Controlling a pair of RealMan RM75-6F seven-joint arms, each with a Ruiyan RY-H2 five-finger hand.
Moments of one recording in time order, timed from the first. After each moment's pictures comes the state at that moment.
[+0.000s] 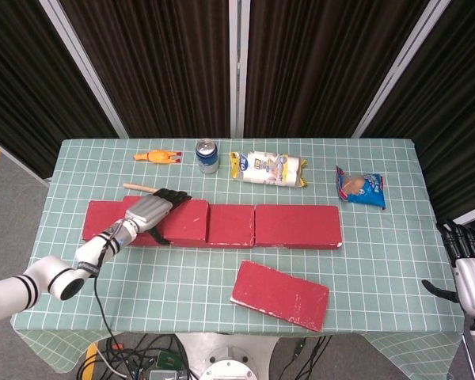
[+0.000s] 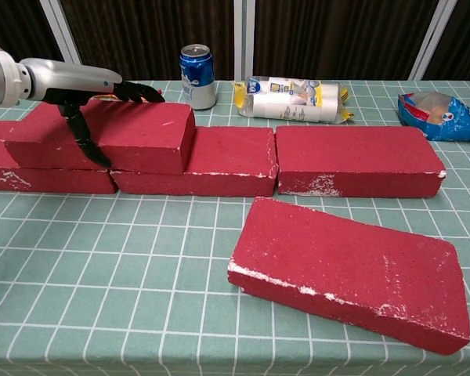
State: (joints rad) left arm -0.93 -1.33 -0.09 -1.35 1.32 0.56 -0.20; right arm 0.08 -1.05 0.07 -1.57 -1.51 1.48 0.08
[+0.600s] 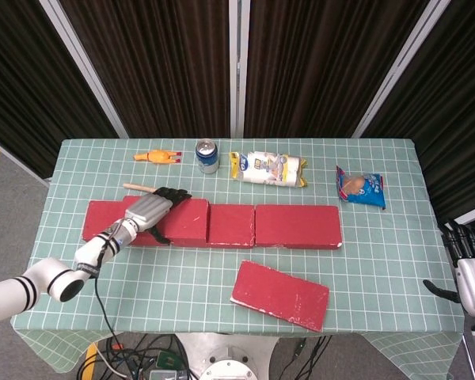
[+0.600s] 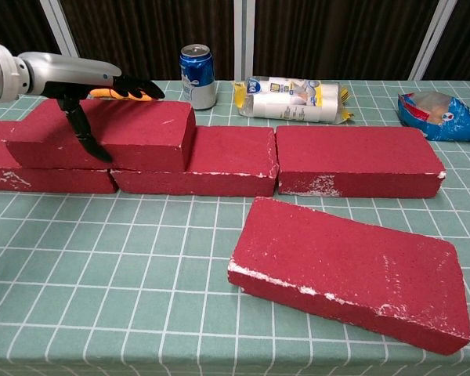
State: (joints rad) left arm -0.92 -1.33 -0.10 -1.37 1.31 0.59 -0.20; right arm 0.07 -1.04 0.07 -1.58 -1.50 1.49 0.08
